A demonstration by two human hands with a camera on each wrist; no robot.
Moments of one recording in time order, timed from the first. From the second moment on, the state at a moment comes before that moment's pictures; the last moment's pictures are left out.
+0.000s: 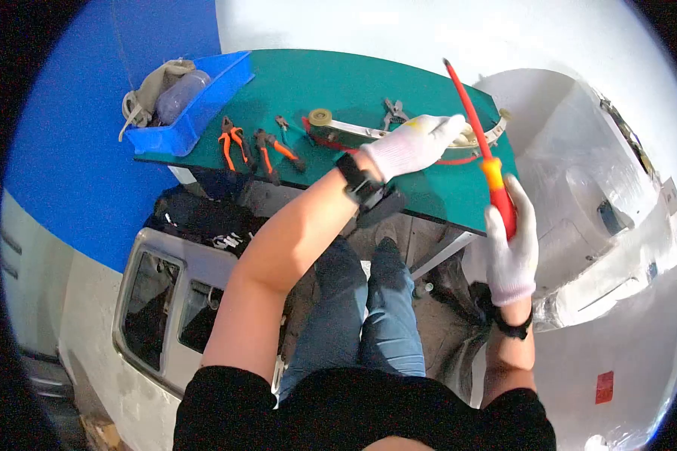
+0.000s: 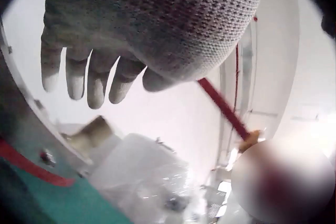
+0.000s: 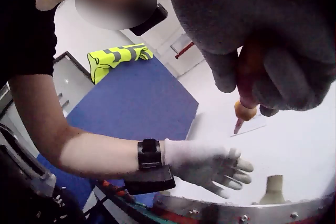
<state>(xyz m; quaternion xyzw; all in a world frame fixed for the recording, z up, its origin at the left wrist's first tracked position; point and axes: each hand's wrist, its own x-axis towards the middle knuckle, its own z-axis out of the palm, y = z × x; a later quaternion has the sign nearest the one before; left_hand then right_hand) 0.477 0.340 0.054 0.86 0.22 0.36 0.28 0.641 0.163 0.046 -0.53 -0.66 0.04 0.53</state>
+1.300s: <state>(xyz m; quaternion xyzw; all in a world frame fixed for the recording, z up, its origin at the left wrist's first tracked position) 0.304 0.390 0.047 0.70 0.70 0.09 0.13 0.588 0.311 0.043 -0.57 -0.82 -0.03 0.04</state>
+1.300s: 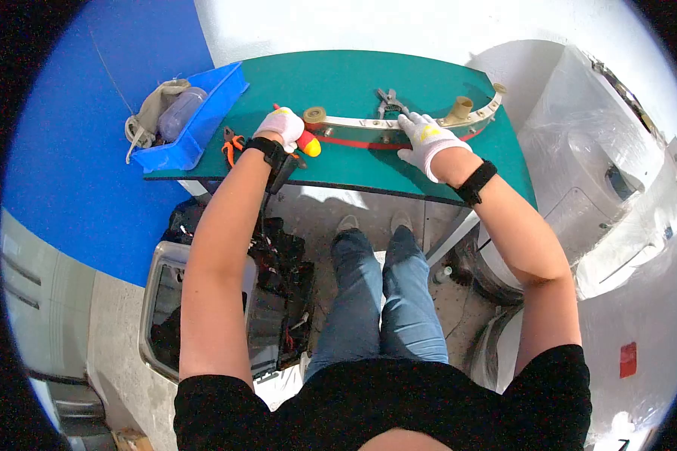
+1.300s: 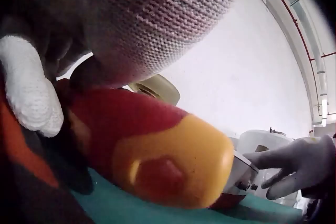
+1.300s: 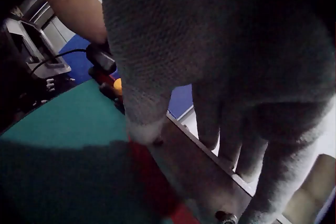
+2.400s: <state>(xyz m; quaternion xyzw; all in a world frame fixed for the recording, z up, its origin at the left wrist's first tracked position) 0.299 0.321 0.015 0.78 0.62 -0.04 -0.02 0.576 0.352 0.052 -0.57 -0.82 -0.03 -0.03</state>
